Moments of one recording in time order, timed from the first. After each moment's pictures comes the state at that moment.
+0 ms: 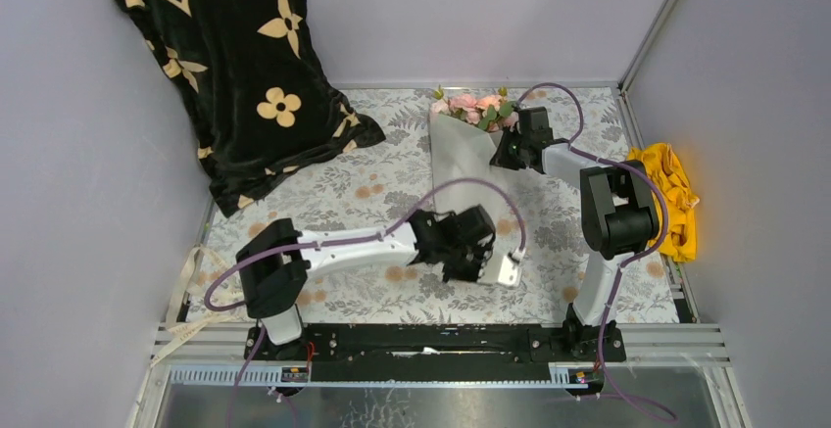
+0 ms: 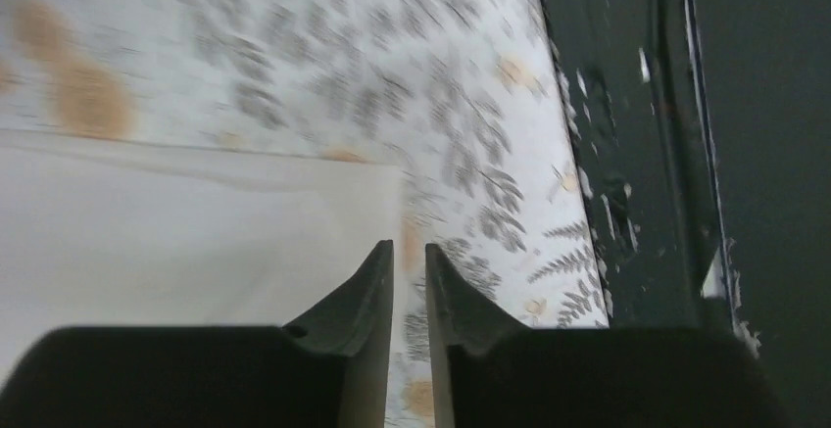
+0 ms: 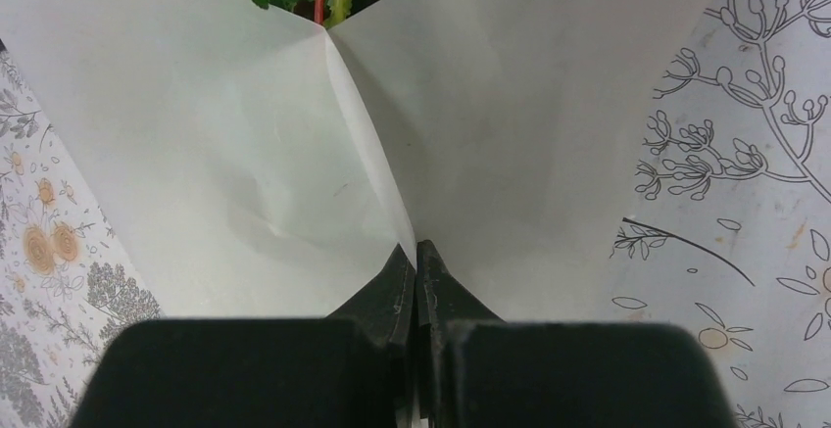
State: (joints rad) left arm -1.17 1.74 1.21 -0.56 0.30 0.61; right arm 0.20 1.92 1.20 -0.10 -0.20 0.39
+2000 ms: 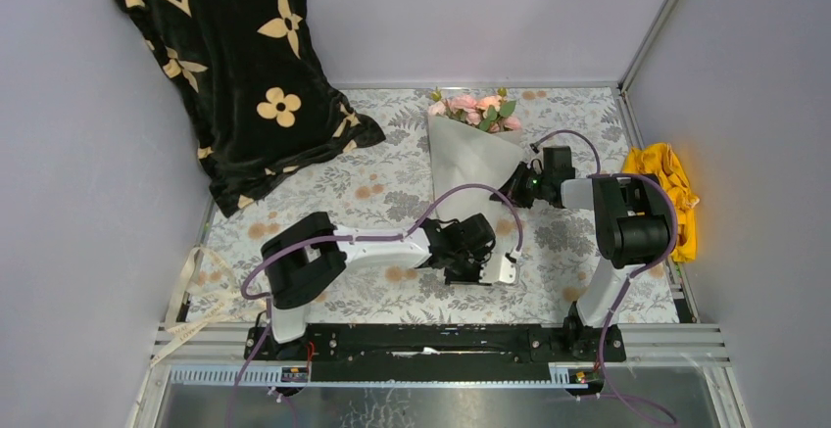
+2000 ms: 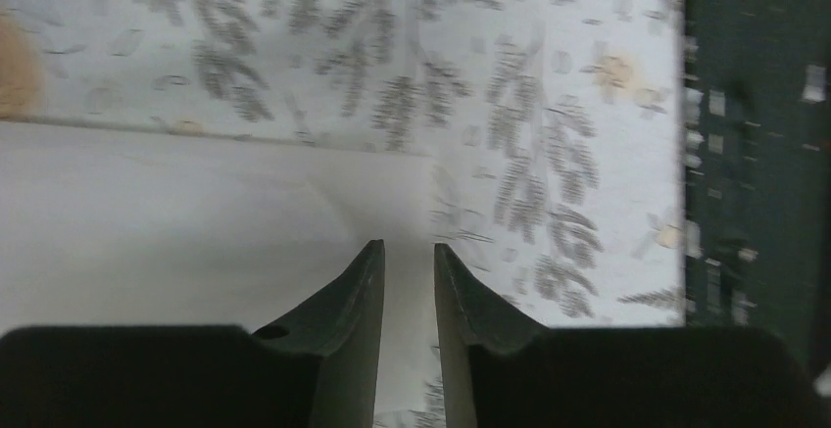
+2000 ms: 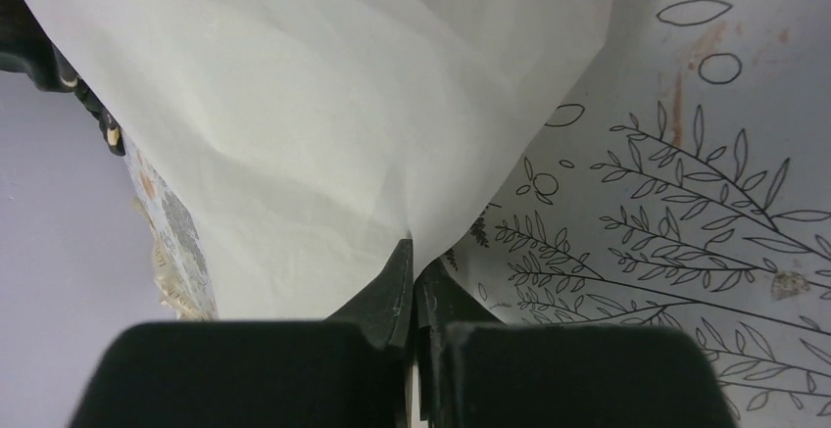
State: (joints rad) left arm -1.13 1.88 1.19 -0.37 0.28 0.57; right arm 0.09 1.83 0.82 0.13 -0.59 0.61
